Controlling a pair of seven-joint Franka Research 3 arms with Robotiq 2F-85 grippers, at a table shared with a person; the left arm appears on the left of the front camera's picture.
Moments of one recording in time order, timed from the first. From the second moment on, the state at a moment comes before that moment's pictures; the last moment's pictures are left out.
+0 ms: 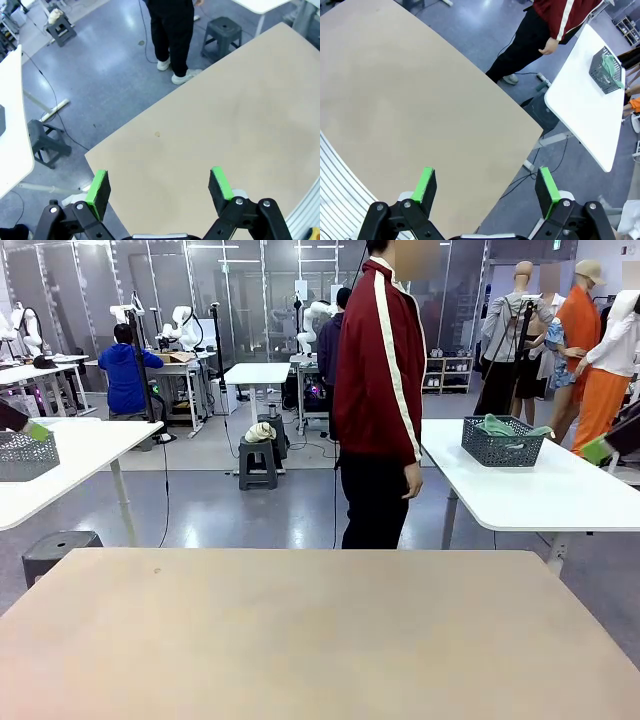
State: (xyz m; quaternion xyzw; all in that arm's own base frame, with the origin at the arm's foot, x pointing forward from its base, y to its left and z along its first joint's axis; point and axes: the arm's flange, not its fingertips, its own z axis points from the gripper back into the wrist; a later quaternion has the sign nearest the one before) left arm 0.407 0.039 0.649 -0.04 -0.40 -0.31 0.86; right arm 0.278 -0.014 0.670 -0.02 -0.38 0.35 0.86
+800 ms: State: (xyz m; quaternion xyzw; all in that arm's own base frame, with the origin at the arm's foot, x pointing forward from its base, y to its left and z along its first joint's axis) left arm 0.402 0.039 0.655 -0.04 -0.39 -0.31 0.87; right arm 0.272 -0.009 0.677 -0.03 -0.38 0.35 0.86
